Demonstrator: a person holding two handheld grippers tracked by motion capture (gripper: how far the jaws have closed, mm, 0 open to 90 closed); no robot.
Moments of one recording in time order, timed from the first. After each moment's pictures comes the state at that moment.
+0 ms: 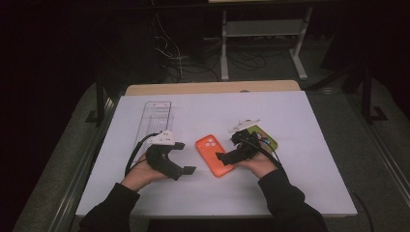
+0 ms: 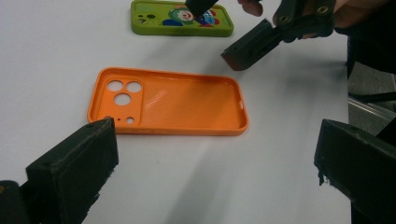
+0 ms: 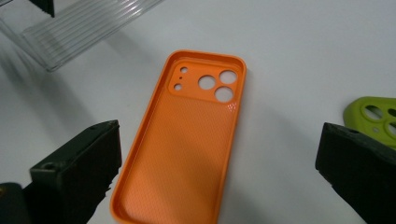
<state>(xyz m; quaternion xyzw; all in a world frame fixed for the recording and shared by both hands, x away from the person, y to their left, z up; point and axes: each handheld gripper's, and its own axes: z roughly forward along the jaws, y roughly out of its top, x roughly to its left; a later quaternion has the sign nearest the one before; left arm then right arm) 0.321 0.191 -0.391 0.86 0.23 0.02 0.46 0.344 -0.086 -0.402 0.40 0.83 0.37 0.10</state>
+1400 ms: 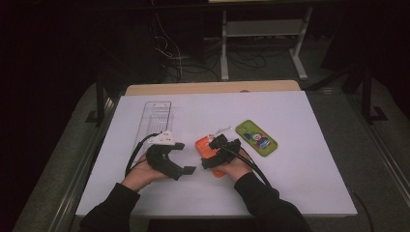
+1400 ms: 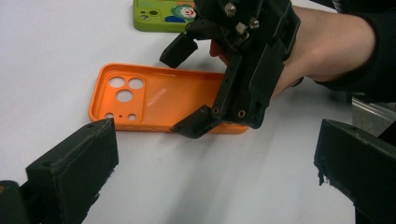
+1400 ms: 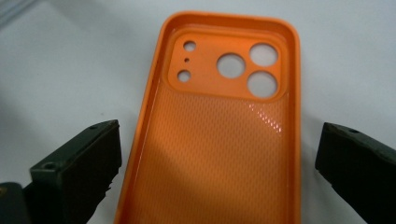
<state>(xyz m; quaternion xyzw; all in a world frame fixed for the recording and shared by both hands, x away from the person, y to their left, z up) 0.322 0.192 -0.394 0.86 0.23 0.02 0.46 0.356 -0.026 -0.447 0.44 0.84 0.30 0.12</state>
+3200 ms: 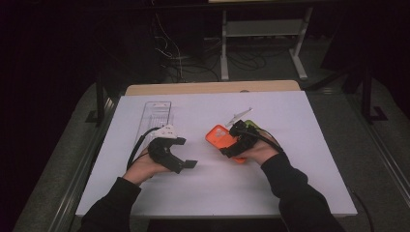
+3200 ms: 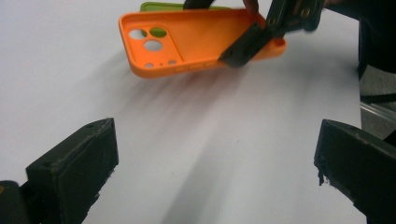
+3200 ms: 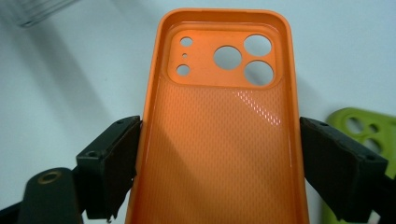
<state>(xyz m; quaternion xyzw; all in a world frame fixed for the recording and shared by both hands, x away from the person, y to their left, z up) 0.340 0.185 -0.385 0.86 0.22 0.02 0.45 0.374 -0.089 -0.391 0.33 0.89 0.30 0.09</state>
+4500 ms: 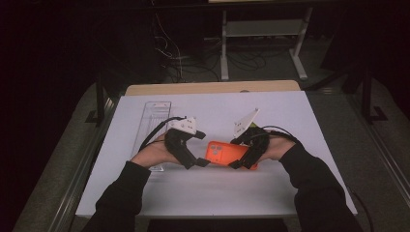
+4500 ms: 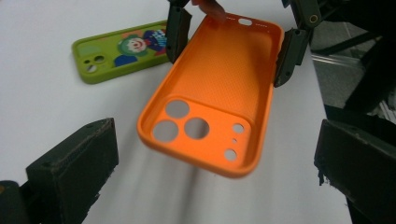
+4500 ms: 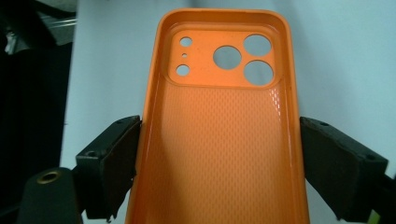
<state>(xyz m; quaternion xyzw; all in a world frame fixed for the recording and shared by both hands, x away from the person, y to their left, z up) 0.356 0.139 -0.364 0.89 0.08 -0.02 0.44 0.361 -0.111 -0.371 0.08 0.94 0.33 0.00</state>
